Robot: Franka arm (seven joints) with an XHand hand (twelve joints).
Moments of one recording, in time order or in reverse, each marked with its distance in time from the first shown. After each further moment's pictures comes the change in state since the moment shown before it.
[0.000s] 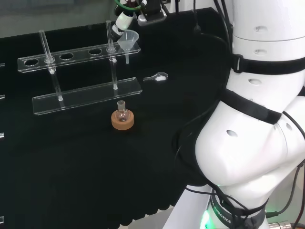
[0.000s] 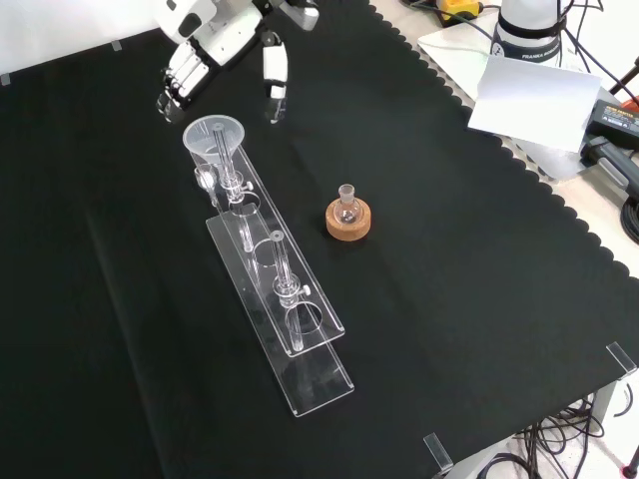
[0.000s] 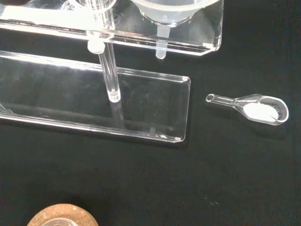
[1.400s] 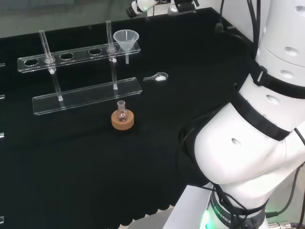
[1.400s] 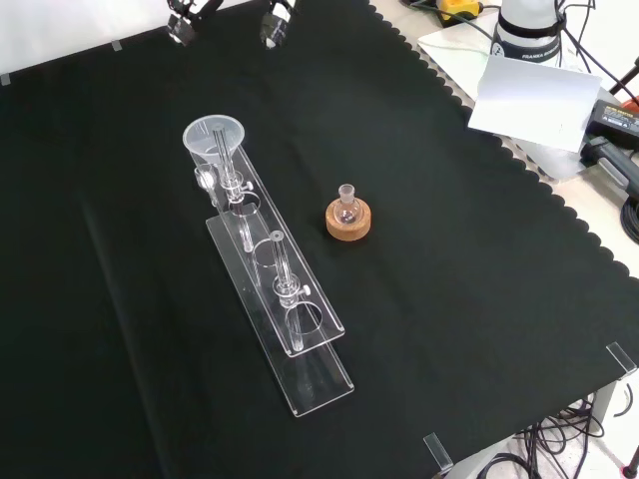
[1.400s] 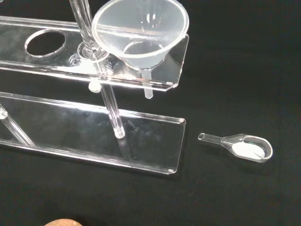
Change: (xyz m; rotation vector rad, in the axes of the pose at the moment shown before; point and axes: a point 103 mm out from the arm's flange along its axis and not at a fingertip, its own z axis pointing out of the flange) arm -0.056 -0.065 -0.023 -0.205 0.076 -0.115
